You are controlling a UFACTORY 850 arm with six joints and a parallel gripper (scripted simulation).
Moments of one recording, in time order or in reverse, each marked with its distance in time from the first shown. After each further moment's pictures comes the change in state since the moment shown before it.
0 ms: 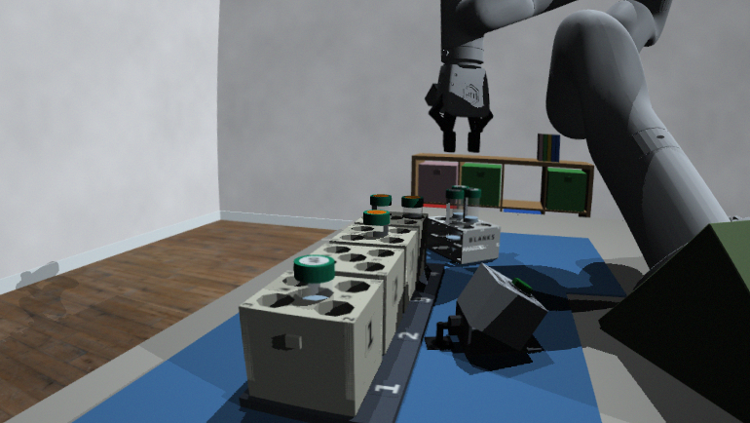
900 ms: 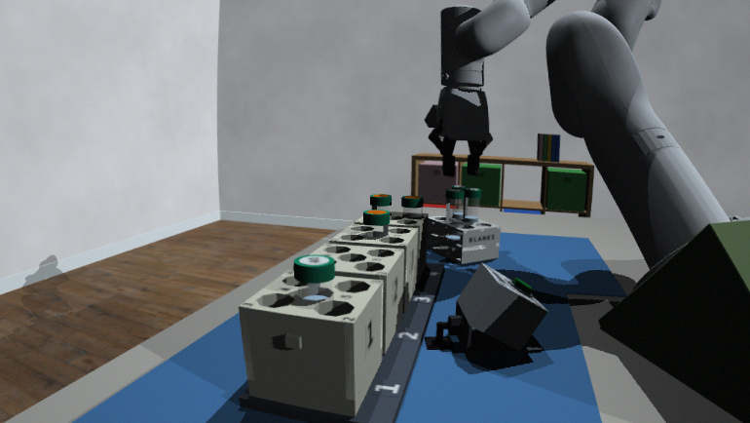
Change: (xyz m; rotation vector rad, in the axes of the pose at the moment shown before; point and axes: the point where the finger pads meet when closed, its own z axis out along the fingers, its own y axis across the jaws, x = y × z) arm 0.000 0.000 0.046 0.000 -0.001 0.000
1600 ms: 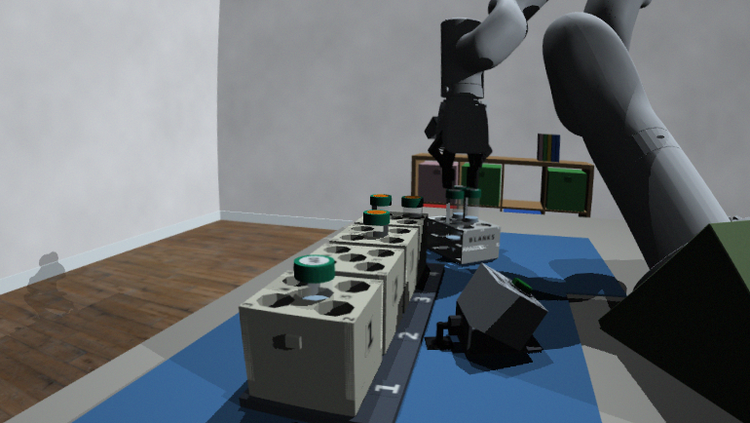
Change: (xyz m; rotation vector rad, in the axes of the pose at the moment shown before) arm 0.000 0.000 0.025 0.001 0.000 0.000
